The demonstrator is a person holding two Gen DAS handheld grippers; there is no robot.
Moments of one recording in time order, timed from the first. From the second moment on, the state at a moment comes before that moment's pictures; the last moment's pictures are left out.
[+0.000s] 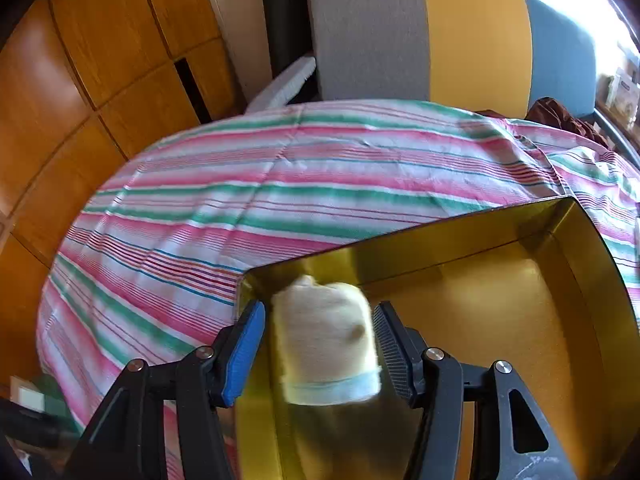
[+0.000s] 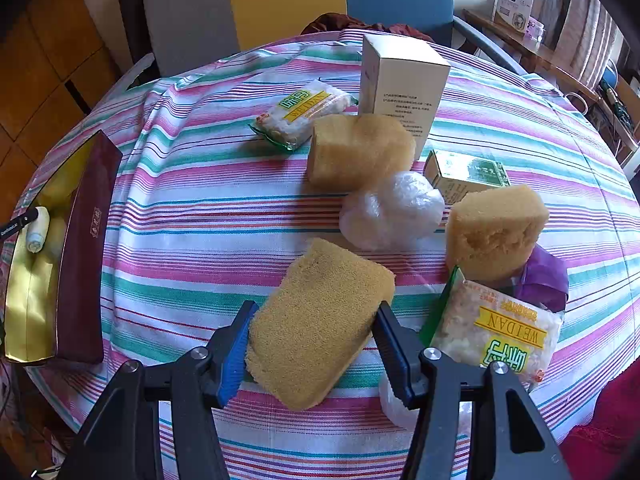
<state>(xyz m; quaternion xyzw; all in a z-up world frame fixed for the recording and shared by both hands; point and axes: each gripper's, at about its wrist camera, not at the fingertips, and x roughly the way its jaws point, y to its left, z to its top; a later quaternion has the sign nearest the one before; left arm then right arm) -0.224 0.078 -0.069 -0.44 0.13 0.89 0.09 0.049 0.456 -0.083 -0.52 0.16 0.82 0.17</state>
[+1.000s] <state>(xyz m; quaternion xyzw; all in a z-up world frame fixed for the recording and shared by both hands) -0.061 0.033 -0.030 -0.39 0.03 0.91 0.10 0.037 0.402 -0.038 -0.45 0.10 0.88 0.12</state>
